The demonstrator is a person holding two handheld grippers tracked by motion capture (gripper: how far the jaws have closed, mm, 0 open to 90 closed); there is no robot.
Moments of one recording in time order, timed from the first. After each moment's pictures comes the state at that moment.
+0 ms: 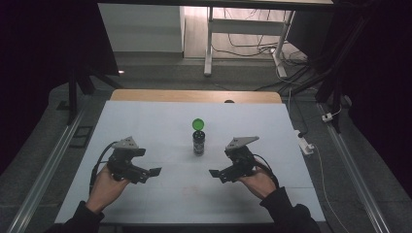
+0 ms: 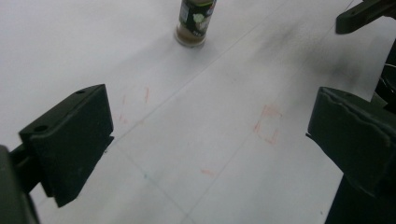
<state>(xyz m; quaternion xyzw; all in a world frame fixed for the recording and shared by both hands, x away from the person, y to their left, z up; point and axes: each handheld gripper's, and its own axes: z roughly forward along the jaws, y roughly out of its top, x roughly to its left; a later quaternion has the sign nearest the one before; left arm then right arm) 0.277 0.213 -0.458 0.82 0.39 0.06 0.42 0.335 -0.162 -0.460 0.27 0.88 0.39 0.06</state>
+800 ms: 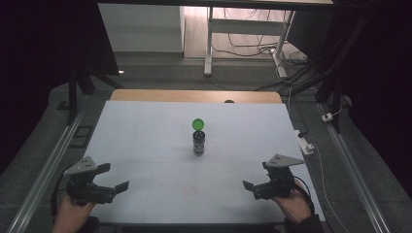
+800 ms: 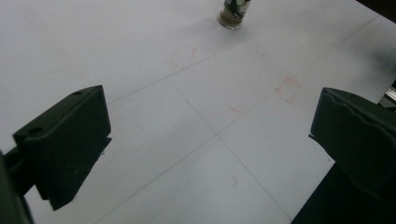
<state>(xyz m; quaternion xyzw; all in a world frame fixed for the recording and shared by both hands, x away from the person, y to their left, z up) 0.209 0.280 -0.470 0.77 0.45 0.11 0.44 0.280 -0.257 -0.454 0.36 0.83 0.40 0.14</state>
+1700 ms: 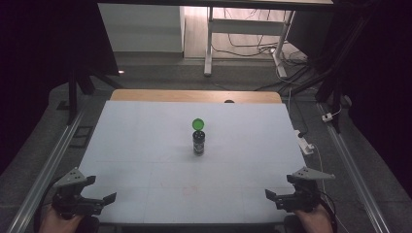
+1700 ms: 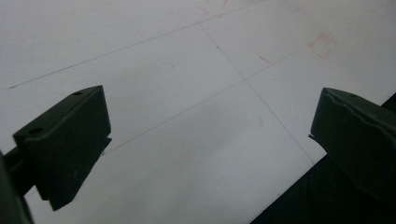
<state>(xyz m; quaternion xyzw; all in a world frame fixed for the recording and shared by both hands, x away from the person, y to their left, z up) 0.187 0.298 -0.481 0.78 0.49 0.11 0.39 0.251 -0.311 -0.457 0.44 0.80 0.38 0.14</state>
